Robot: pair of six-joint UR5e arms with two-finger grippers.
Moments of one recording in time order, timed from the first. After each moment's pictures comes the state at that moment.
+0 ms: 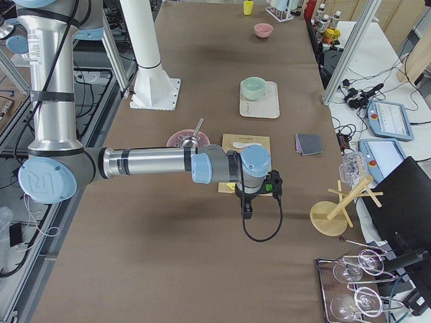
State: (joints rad) left arm -1.53 -1.64 -1.56 -1.63 -2.38 -0.11; right arm 1.51 -1.59 1.67 -1.59 2.44 -0.02
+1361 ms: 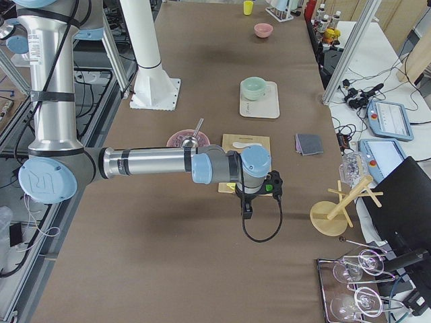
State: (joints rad) left arm -1.49 -1.74 -1.47 -1.83 -2.47 -0.17; right arm 1.51 -1.58 1.67 -1.59 2.44 0.01
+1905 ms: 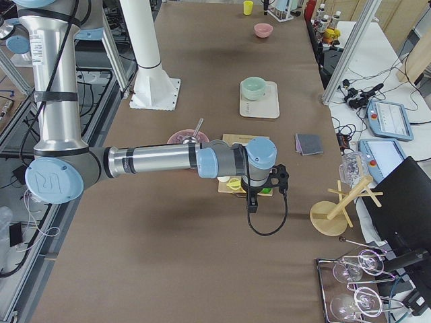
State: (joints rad) left arm -1.39 -1.89 -1.16 -2.03 -2.30 -0.25; right arm 1.51 -1.55 1.67 -1.59 2.44 0.07
